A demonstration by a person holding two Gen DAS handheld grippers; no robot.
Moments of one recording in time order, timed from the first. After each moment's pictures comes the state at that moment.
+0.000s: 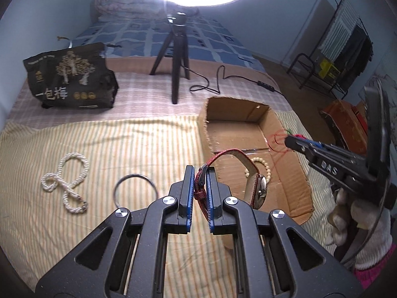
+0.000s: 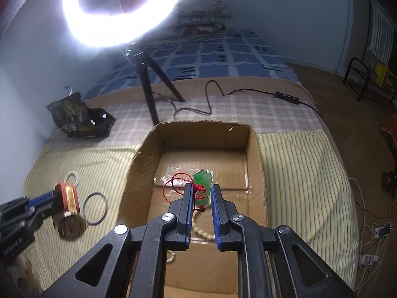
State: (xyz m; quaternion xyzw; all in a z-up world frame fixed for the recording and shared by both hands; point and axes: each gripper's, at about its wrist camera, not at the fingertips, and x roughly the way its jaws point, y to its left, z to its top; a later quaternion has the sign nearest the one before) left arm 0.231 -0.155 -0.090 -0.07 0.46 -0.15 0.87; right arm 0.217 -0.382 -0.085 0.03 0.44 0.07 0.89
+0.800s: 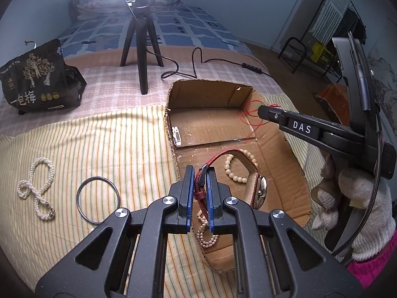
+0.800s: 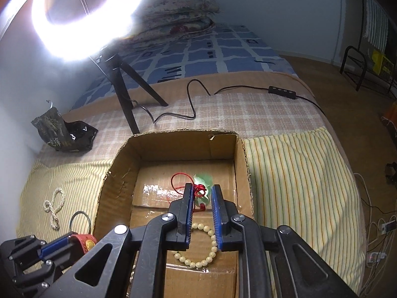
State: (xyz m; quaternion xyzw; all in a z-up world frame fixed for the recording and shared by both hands) left arm 0.243 -0.211 -0.115 -0.04 0.48 -0.18 0.86; right arm 0.255 -0.403 -0.107 0.06 0.45 0.05 0.89
